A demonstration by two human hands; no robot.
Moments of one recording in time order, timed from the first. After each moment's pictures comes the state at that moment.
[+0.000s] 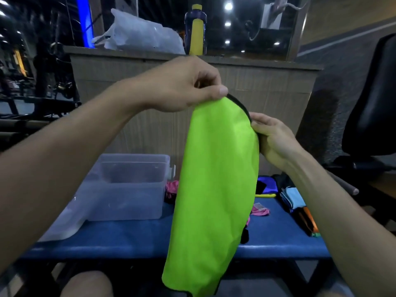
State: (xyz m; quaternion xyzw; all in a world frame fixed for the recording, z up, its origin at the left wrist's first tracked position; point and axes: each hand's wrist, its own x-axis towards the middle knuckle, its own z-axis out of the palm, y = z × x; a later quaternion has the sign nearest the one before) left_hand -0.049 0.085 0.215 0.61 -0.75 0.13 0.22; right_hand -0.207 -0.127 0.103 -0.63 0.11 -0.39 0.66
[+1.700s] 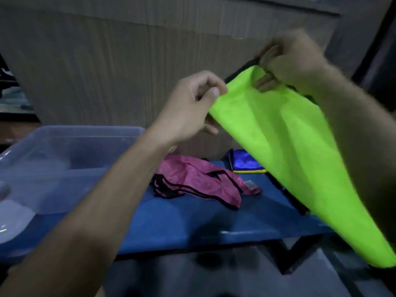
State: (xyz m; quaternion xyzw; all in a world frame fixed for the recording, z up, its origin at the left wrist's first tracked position) left_hand -0.041 -0.023 0.078 0.54 -0.55 -0.14 0.61; right_hand -0.156 -0.289 0.133 -0.82 0.30 -0.40 0.28
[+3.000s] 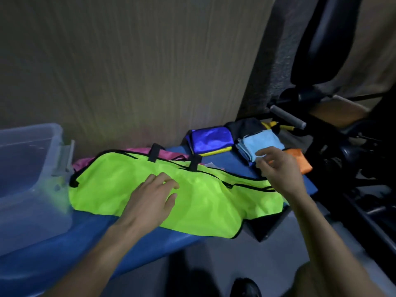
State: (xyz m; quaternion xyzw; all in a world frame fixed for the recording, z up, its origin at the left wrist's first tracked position) left_hand -0.028 -0.098 -0.172 0.70 -0.68 0.03 0.19; right_hand -0.322 -0.275 -0.133 -0.77 0.48 -0.37 0.20
